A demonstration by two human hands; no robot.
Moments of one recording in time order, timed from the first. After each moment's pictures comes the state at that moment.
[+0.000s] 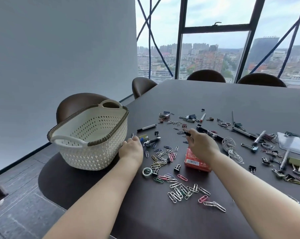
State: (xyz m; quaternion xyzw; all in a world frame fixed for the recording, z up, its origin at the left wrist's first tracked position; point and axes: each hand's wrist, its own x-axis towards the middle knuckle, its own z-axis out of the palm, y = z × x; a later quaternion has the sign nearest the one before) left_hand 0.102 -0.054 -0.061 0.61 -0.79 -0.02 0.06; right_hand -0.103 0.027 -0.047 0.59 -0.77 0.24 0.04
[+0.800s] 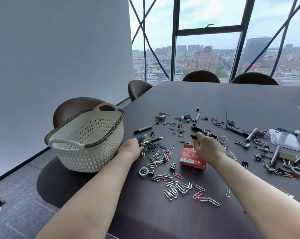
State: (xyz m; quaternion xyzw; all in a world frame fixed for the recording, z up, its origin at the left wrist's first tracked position) left_hand 0.098 -0.067 -0.053 0.60 -0.79 -0.12 0.07; right_hand -0.124 0.055 -0.053 0.56 -0.79 0.24 0.03
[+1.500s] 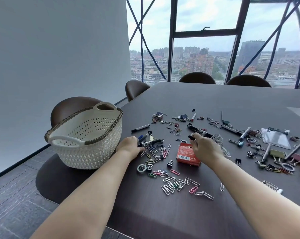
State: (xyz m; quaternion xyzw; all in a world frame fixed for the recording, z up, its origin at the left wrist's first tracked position) left_hand 0.104 -0.059 -0.049 0.55 -0.82 -0.12 0.09; right_hand -0.114 0.072 -0.050 0.55 -0.80 0.24 0.03
